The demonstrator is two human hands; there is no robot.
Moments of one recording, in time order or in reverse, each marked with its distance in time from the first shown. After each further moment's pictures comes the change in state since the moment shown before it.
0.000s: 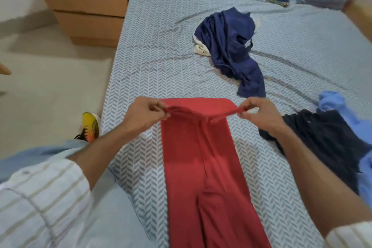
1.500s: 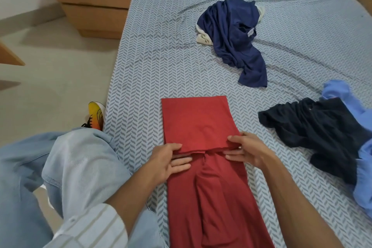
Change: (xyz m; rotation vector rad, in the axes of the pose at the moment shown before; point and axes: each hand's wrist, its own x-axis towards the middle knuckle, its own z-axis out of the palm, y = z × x) left_hand -0.101 -0.029 0.108 -0.806 -0.005 -0.843; right_hand -0.095 0.026 0.066 0.776 -0.244 0.834
